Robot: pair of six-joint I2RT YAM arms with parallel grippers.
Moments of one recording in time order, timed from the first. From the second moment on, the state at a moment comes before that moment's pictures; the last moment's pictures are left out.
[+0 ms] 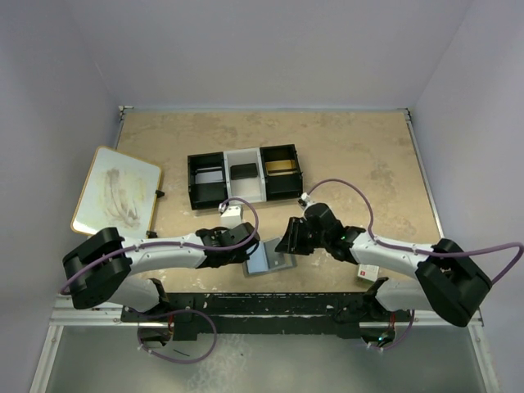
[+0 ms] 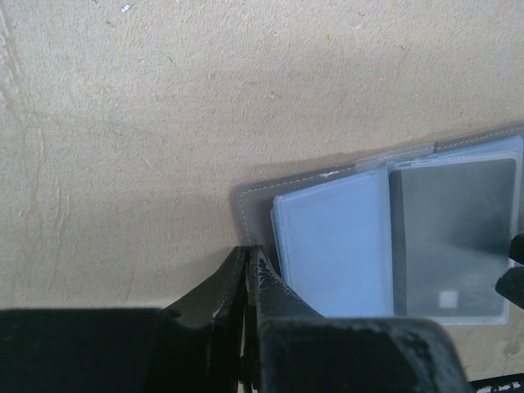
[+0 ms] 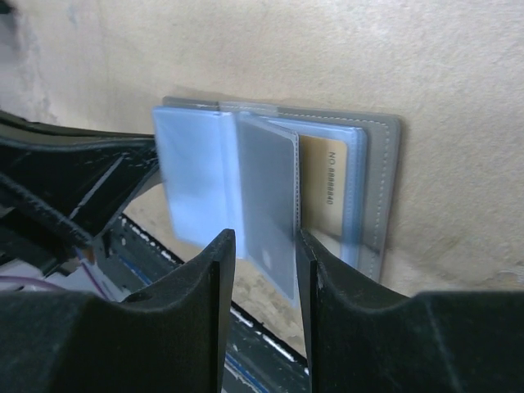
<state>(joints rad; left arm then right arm) -1.07 1.39 0.65 -0.36 -0.42 -1.06 0.77 1.27 0.47 0.01 -0.21 0.86</state>
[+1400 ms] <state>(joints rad) -1.07 1.39 0.66 -0.36 -0.42 -1.06 0.77 1.38 0.42 0.34 -0.42 0.96</state>
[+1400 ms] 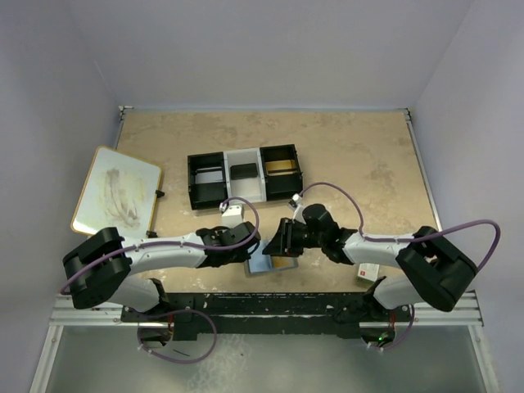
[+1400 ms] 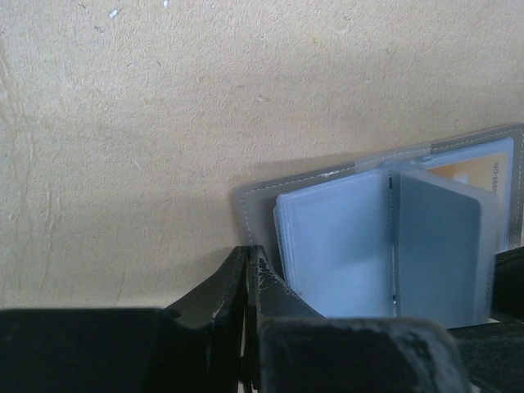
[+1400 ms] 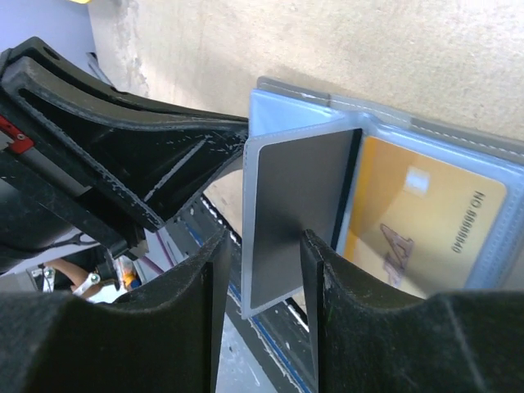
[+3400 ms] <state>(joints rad) -1.07 1.46 0.73 -0.36 -0.37 -1.05 0.77 1.44 0.43 0.32 -0.35 0.94</state>
